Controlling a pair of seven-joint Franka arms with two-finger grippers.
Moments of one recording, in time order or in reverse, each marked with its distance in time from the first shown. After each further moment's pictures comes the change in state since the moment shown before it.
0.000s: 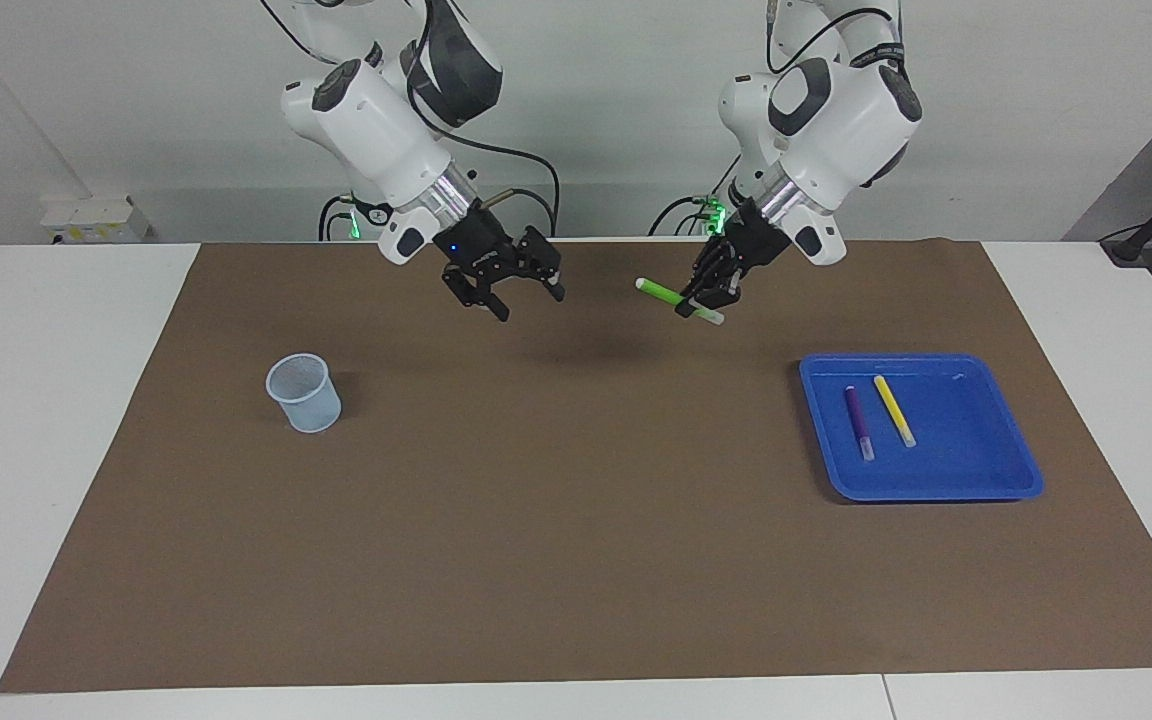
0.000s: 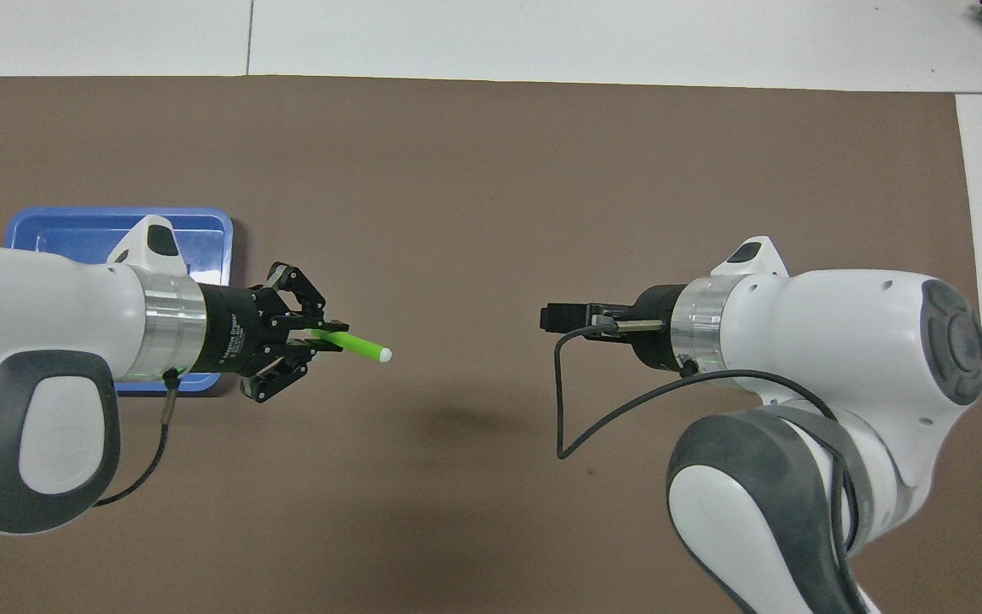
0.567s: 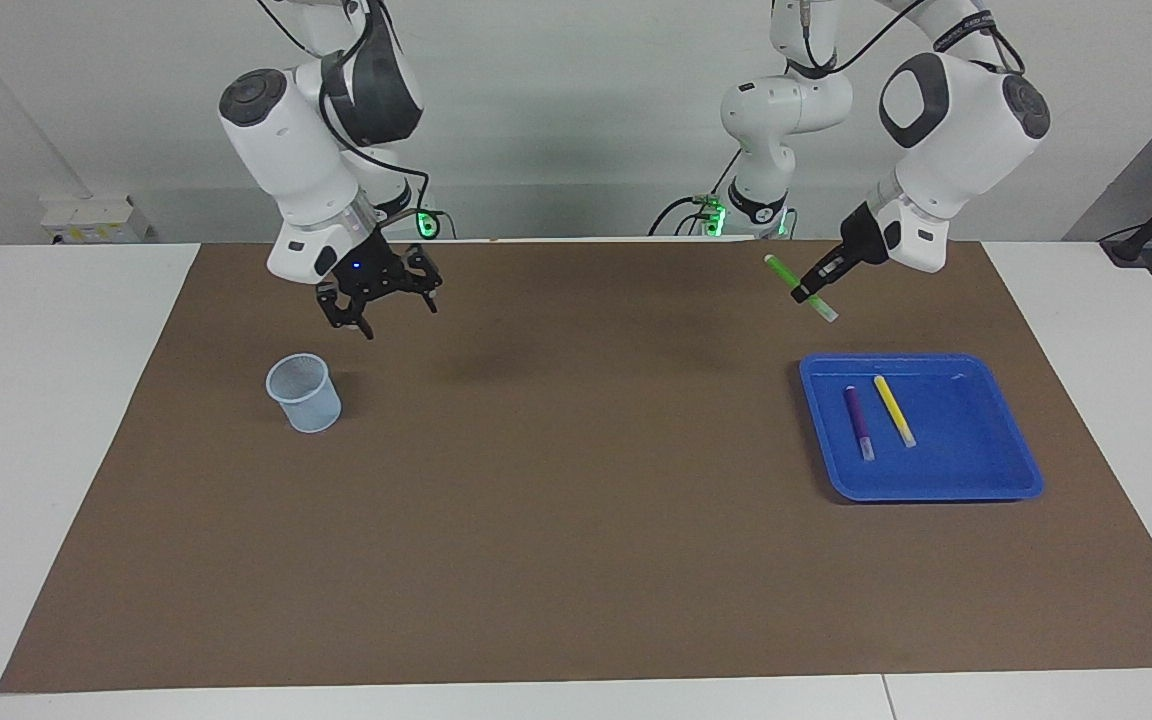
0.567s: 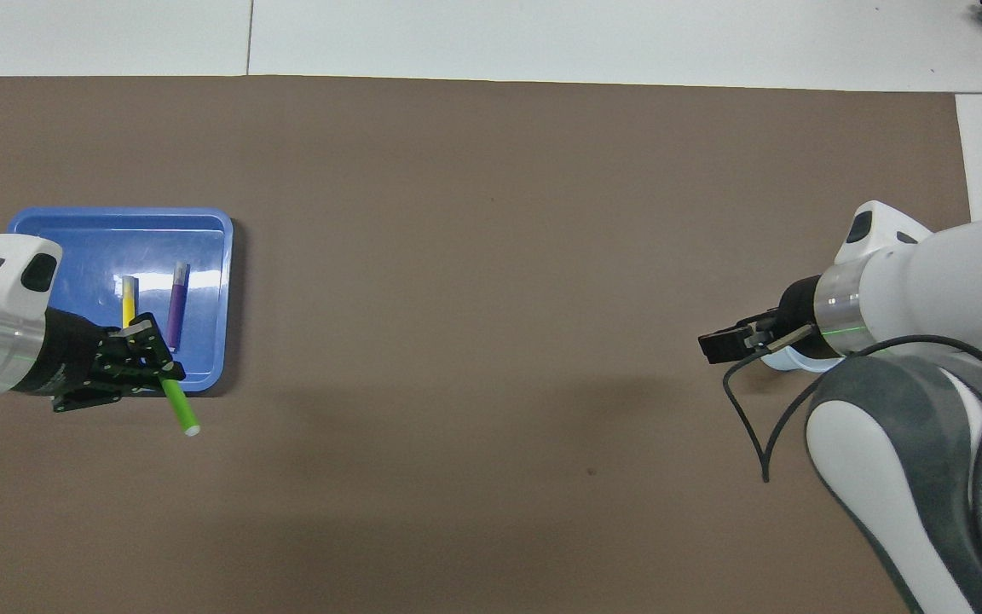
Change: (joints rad) left arm 0.257 -0.025 0.012 0.005 0.339 -0.259 0.737; right arm -0.237 -0.017 -0.004 0.064 -0.317 -0.324 -0.424
